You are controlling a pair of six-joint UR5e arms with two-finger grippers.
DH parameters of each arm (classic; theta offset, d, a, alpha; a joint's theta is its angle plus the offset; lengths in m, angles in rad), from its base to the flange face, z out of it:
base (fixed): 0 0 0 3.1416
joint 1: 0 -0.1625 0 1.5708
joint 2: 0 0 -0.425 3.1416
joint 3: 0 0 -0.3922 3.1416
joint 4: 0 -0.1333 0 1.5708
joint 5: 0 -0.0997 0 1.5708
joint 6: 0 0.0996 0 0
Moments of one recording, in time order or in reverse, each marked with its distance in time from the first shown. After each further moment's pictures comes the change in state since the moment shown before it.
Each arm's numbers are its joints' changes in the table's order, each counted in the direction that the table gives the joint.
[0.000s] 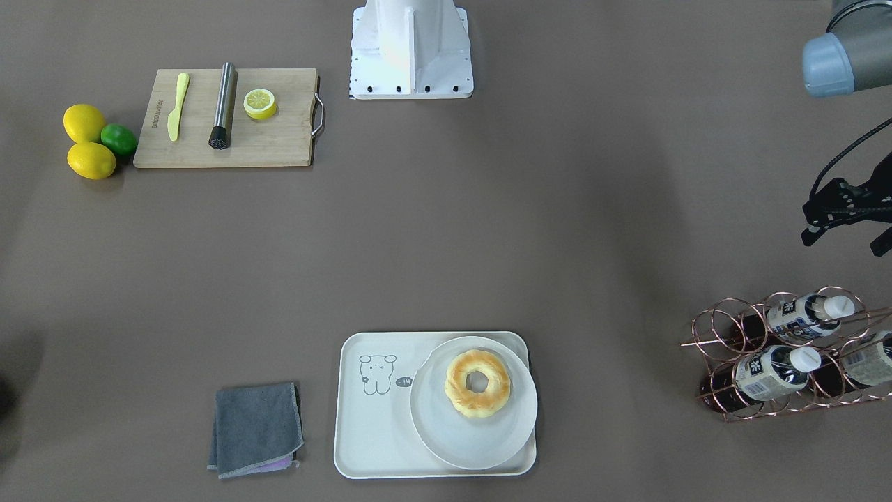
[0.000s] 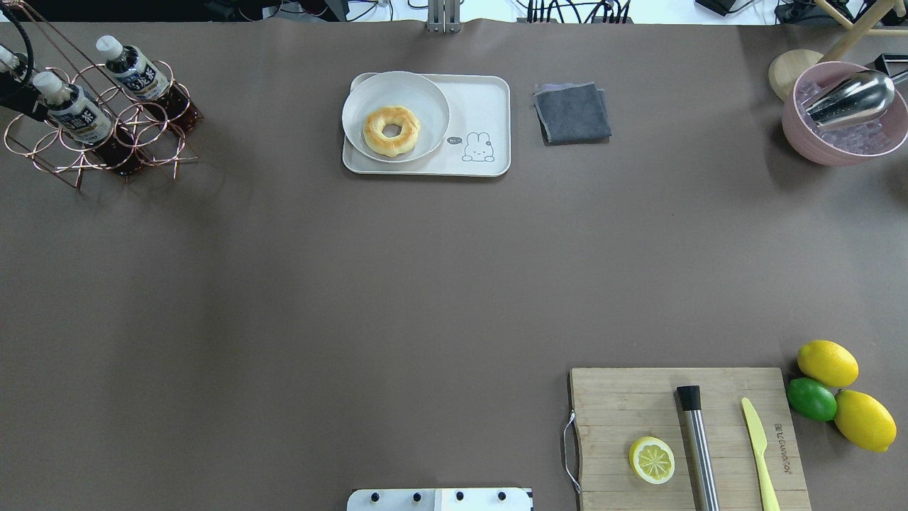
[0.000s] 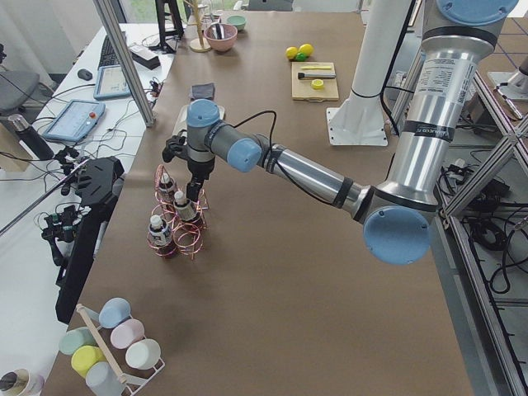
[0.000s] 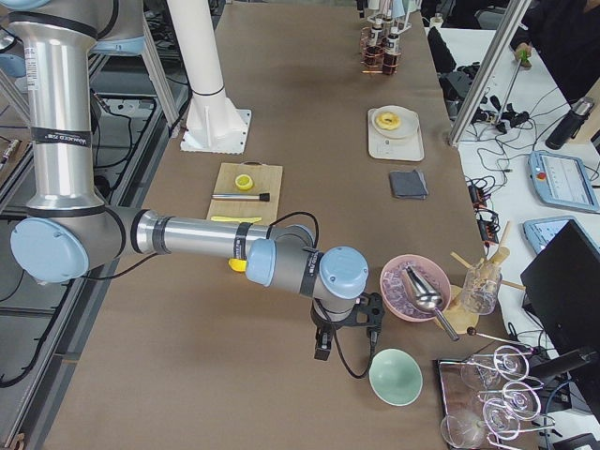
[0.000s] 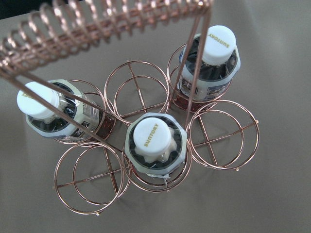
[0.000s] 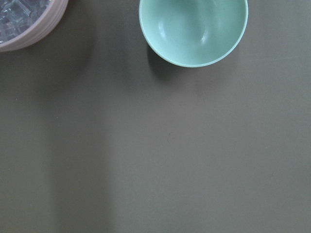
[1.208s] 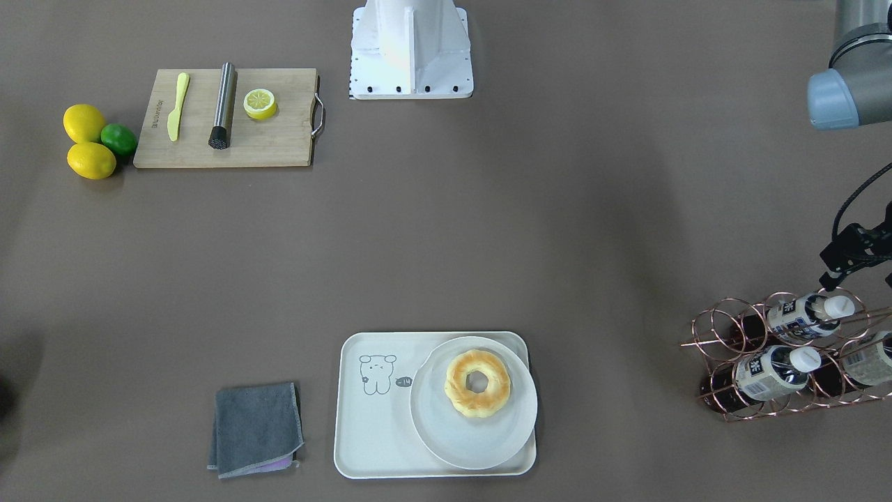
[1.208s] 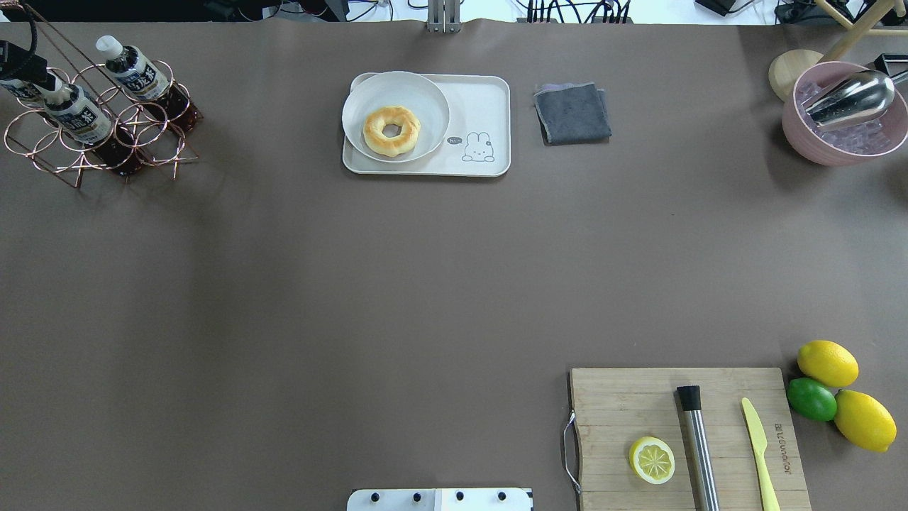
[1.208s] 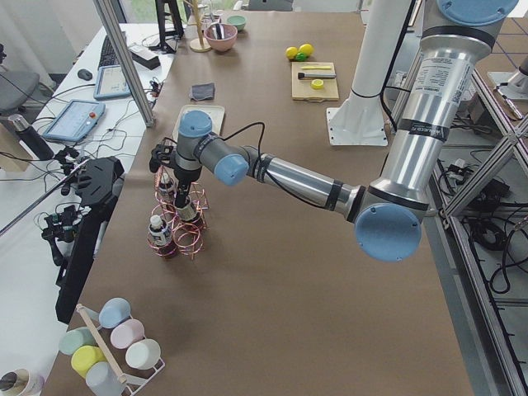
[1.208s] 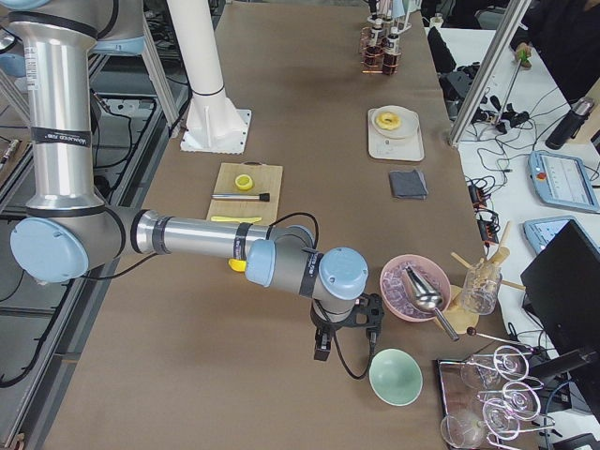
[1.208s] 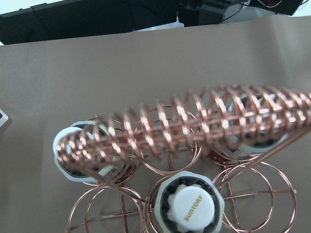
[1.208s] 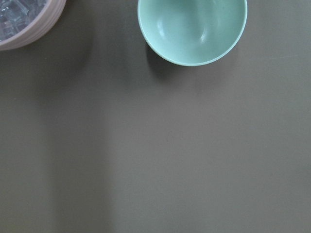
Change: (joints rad) left arm 0.001 0.039 0.138 0.207 -0.076 -0.249; right arm 0.000 0.001 -0.003 0.000 0.000 0.000
